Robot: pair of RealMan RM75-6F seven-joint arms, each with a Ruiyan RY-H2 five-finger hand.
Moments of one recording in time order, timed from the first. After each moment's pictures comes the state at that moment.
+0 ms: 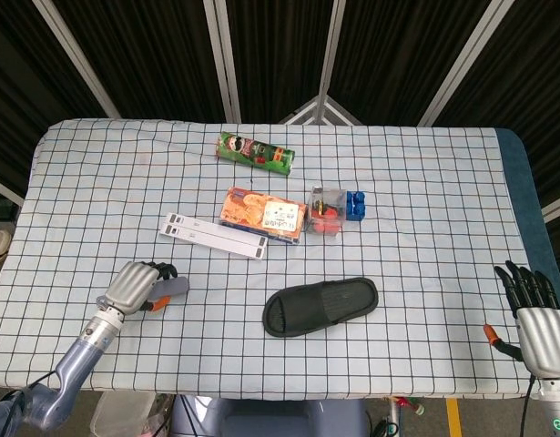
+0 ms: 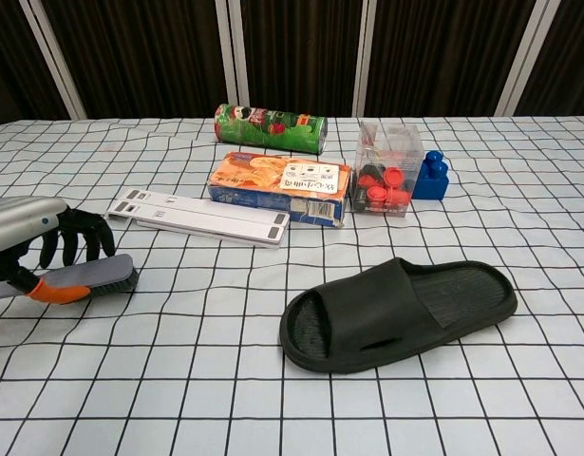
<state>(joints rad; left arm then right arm) -0.48 -1.52 -0.03 -1.32 1.46 1.07 0.03 0.05 -1.05 0.04 -1.69 -1.54 1.50 -0.05</state>
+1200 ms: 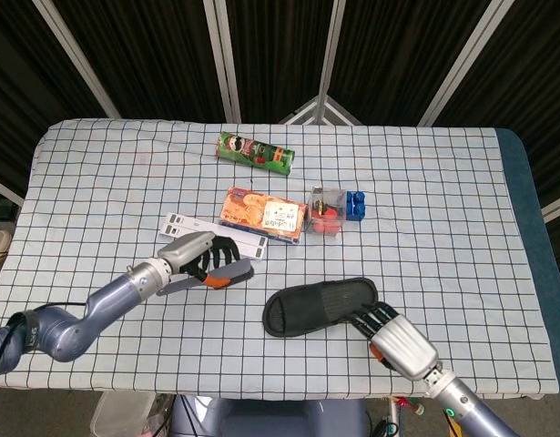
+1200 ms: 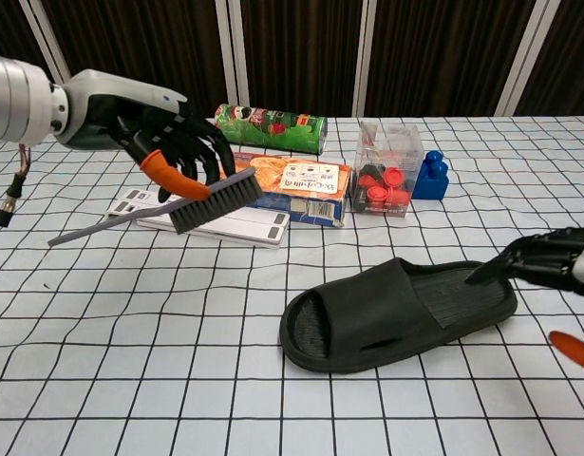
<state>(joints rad) -0.95 -1.19 -0.24 -1.70 0.99 0.44 -0.30 0.31 -1.27 -0.06 -1.65 -1.88 1.15 -0.25</state>
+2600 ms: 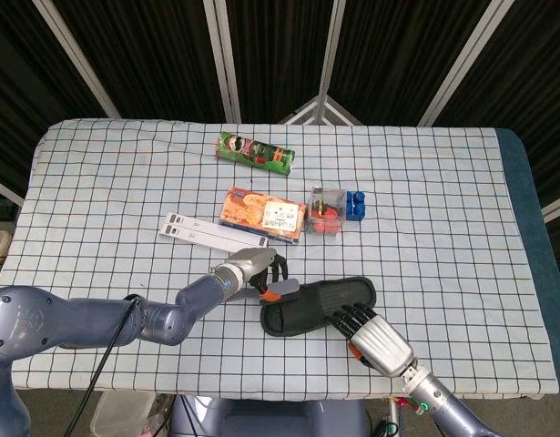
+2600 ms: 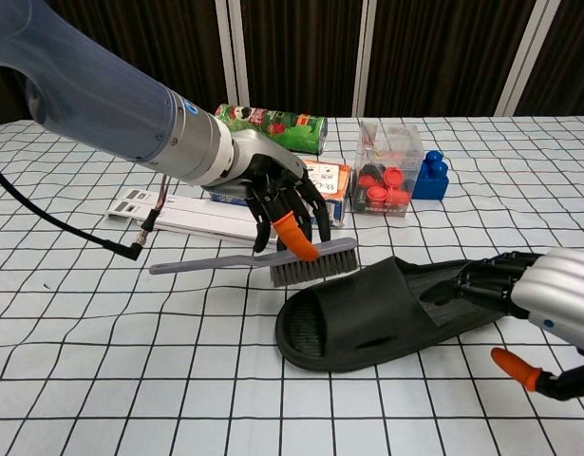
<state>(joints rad) -1.56 -1.45 0.05 -1.55 0.22 0.49 -0.02 0.36 -1.46 -0.09 -1.48 -1.85 1.20 -0.21</state>
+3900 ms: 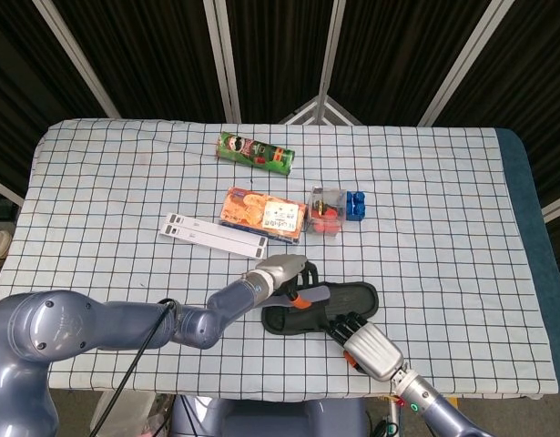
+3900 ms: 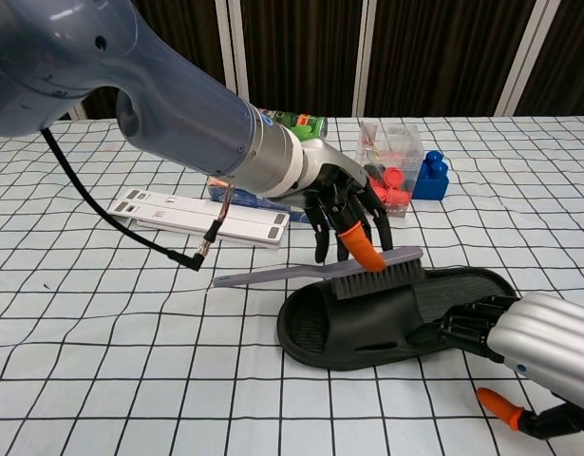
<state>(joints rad) -1.64 -1.56 -0.01 -1.47 0.16 0.48 0.01 0.38 -1.54 -0.16 -1.38 -1.81 1.15 -0.20</state>
